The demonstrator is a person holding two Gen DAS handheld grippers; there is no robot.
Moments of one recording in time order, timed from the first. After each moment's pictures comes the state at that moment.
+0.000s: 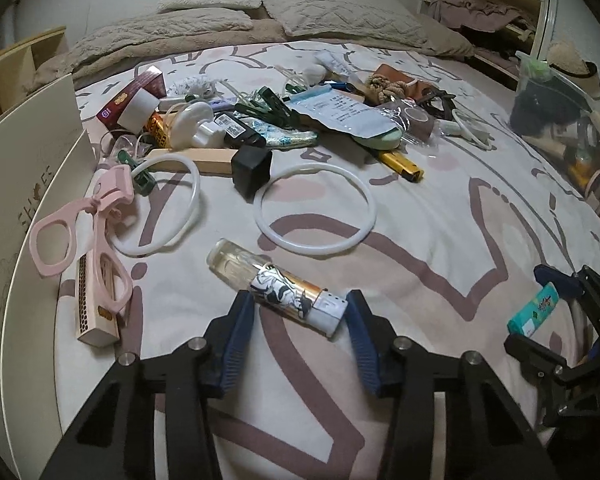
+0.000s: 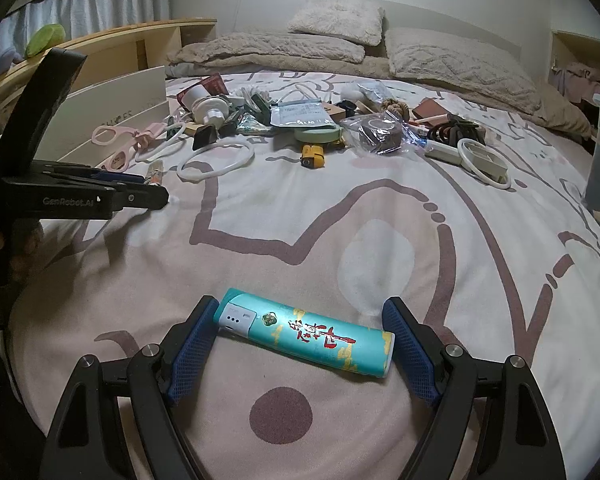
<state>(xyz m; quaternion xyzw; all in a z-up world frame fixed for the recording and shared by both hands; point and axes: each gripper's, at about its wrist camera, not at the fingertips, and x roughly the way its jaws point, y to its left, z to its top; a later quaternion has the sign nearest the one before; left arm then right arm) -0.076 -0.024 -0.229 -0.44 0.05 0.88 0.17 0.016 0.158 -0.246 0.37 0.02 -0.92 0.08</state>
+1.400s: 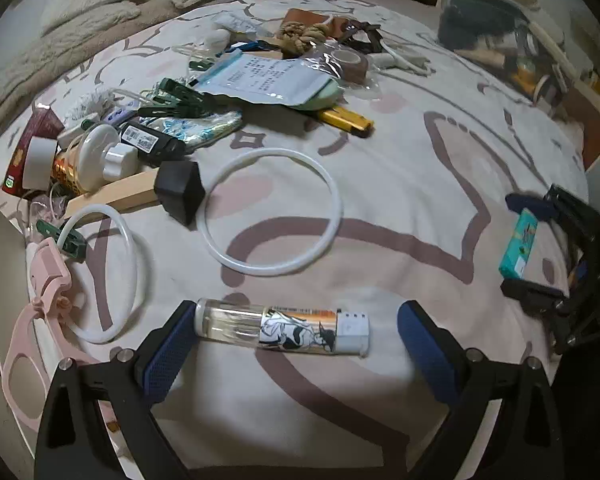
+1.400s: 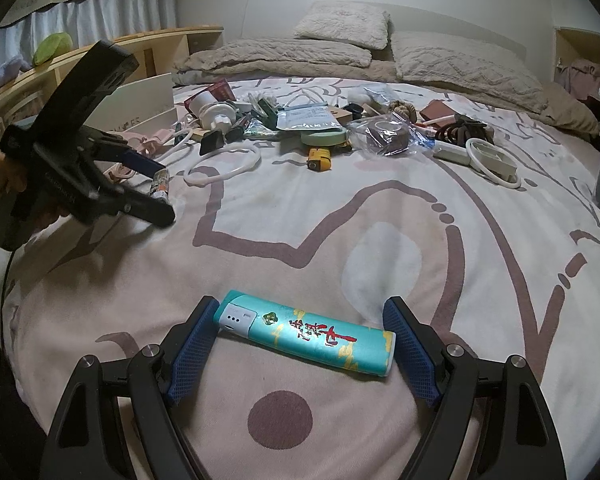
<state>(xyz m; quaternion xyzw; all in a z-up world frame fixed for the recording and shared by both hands) -0.109 -0.007 -0.233 -0.49 0.18 0.79 0.31 0.015 0.161 -0.250 0.36 0.01 -0.93 0.10</state>
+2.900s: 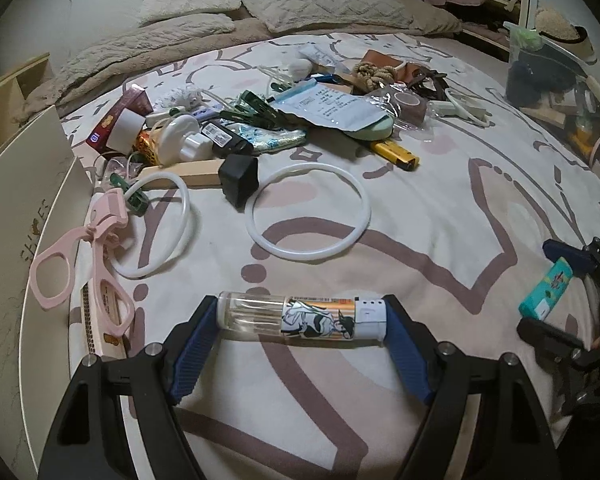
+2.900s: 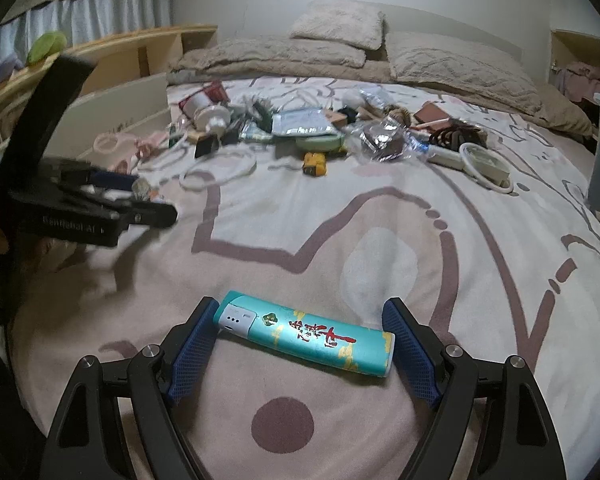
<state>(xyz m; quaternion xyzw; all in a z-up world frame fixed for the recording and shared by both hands) -0.080 -0.012 -0.227 -0.44 0.11 0.88 0.17 0.012 0.159 -0.240 0.36 0.01 -0.93 0.08</state>
